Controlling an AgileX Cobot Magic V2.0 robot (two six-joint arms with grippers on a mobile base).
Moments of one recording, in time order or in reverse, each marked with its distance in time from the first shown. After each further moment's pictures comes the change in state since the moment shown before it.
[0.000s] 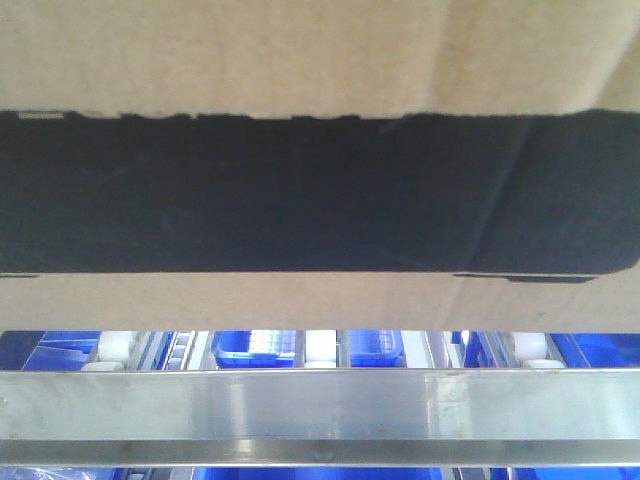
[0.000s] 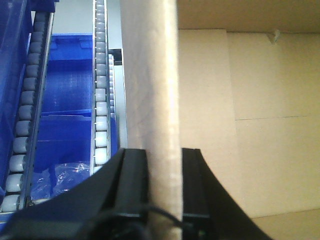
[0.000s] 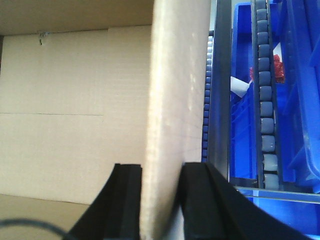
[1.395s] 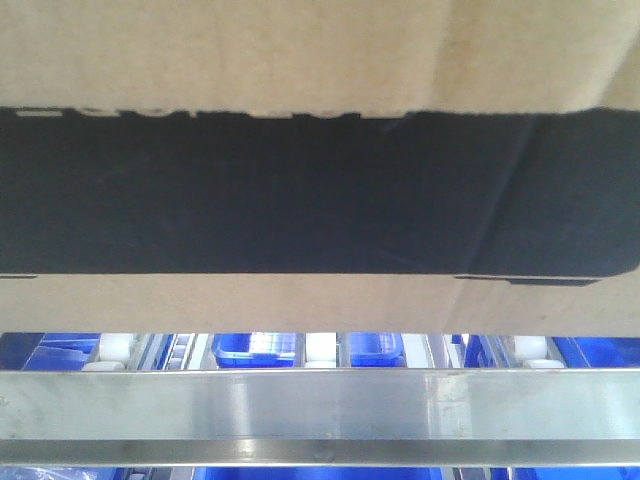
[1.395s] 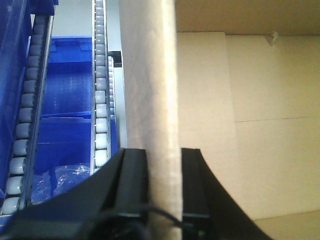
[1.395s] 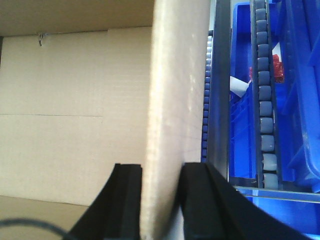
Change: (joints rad) left arm 0.000 0.000 0.000 -0.002 -0.006 0.007; right arm 0.000 0.000 0.000 -0.002 0.000 0.000
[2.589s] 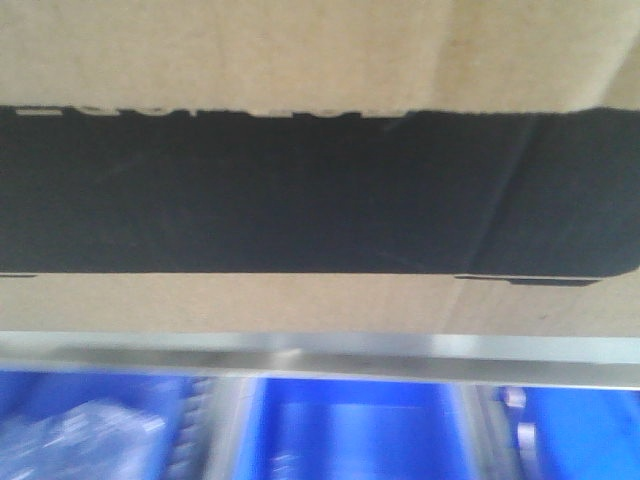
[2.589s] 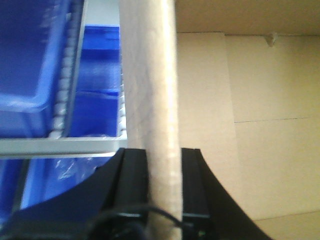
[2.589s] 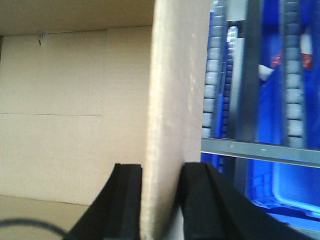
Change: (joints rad) left arm 0.000 0.000 0.000 -0.002 -0.002 0.002; right arm 0.000 0.000 0.000 0.000 0.002 0.000
